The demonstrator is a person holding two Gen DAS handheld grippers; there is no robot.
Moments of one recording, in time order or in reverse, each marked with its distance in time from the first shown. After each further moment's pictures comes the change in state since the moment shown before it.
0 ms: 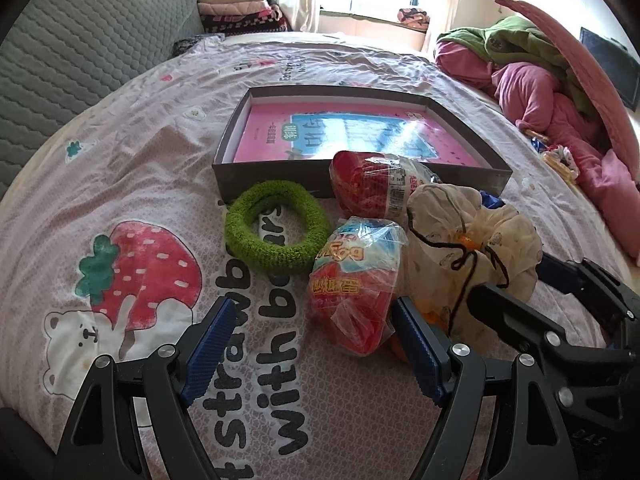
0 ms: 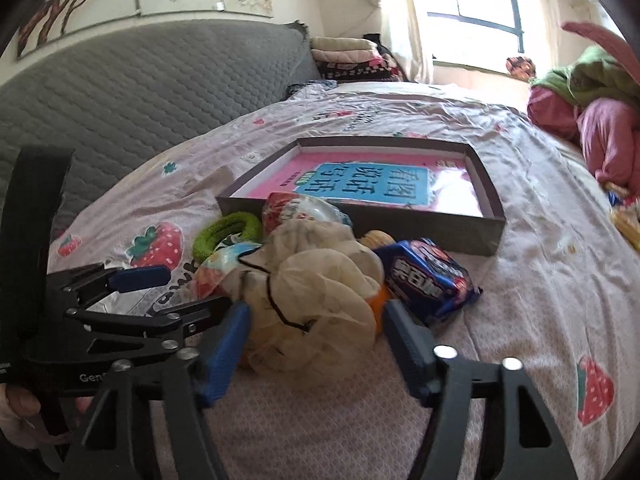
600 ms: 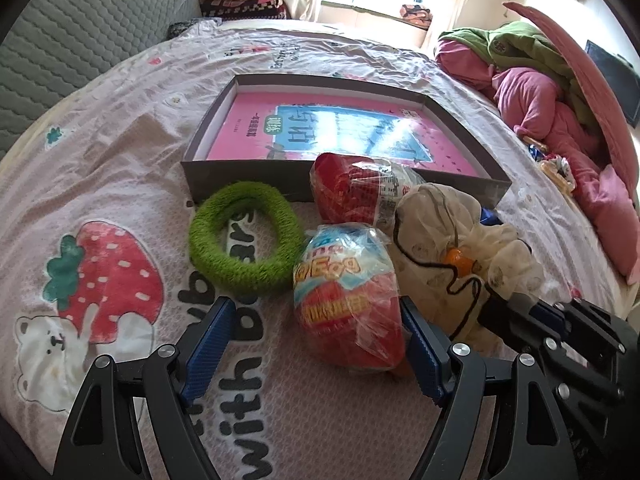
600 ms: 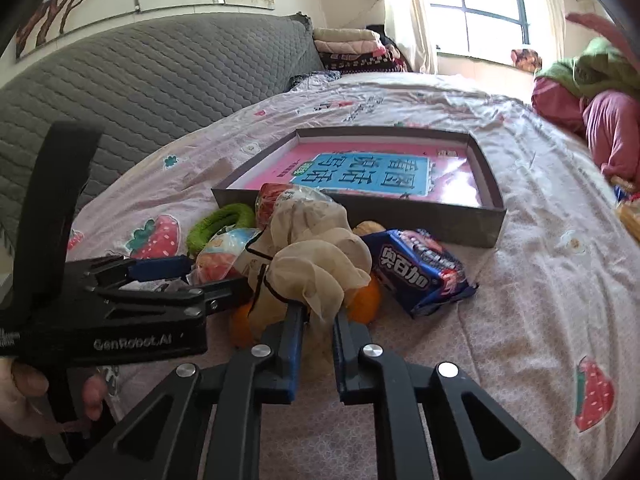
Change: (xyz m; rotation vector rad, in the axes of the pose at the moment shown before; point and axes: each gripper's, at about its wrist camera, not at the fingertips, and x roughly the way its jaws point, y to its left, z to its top) left arm 0.021 -0.008 0.015 -0.054 0.044 -0.054; right arm 0.001 -0.012 -0.001 0.004 0.026 0.016
